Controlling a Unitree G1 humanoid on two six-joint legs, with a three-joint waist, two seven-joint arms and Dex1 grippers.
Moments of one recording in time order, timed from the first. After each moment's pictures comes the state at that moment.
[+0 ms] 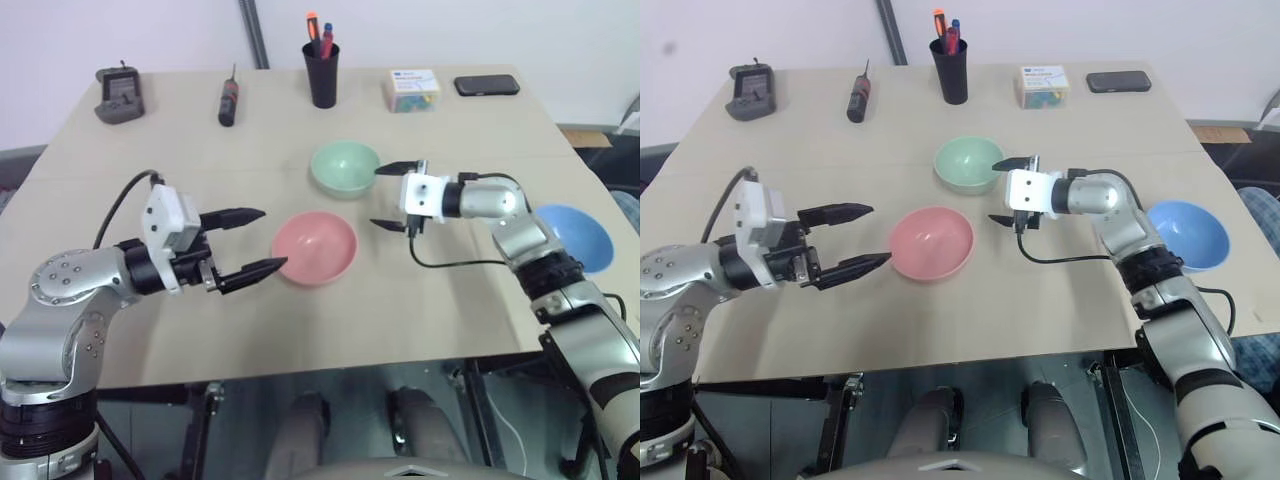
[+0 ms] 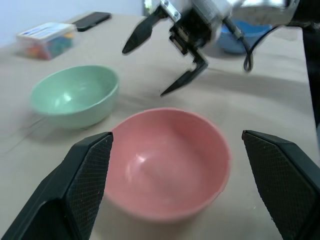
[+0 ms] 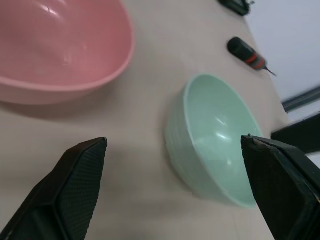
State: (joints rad) left arm -0.07 0.79 0.46 -0.42 -0.64 0.58 -1.12; right arm -1.04 -0.36 0.40 0.83 -0.22 -0.48 0.83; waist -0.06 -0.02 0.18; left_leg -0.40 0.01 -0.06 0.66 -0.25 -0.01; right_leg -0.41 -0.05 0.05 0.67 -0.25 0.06
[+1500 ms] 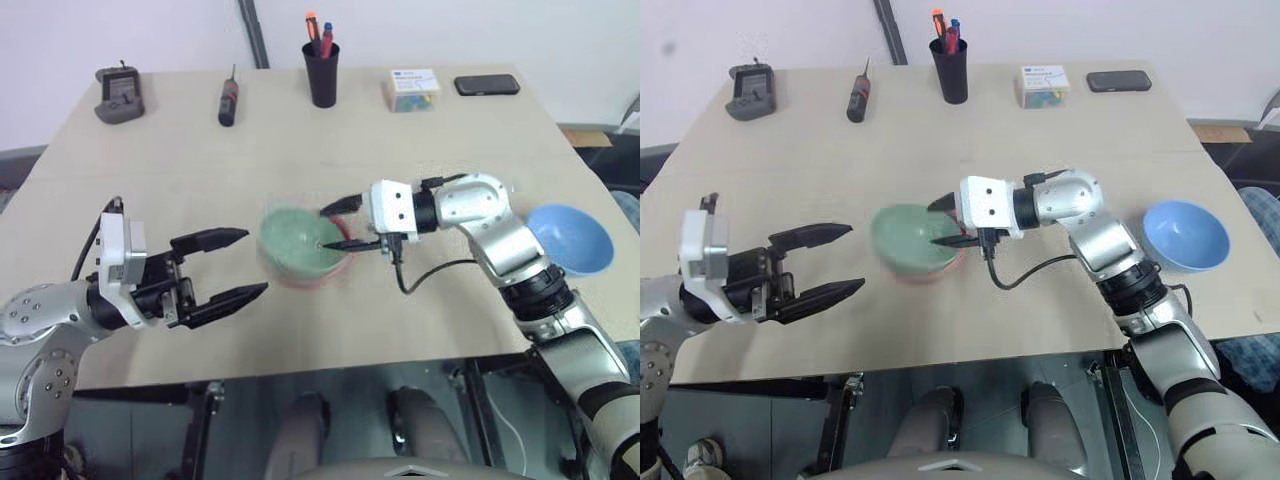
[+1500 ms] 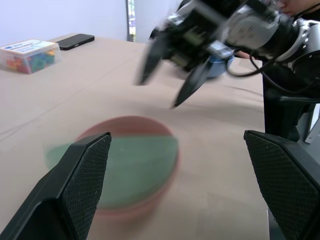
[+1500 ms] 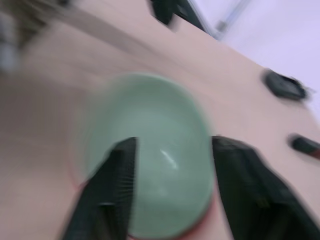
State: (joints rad) left arm 0.04 0.81 0.47 -0.44 -0.81 0.46 -1.16; right arm -0.80 -0.39 0.35 0.04 0.08 0.03 1.07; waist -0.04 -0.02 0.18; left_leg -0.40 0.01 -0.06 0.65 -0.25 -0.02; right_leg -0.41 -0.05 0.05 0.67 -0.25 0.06
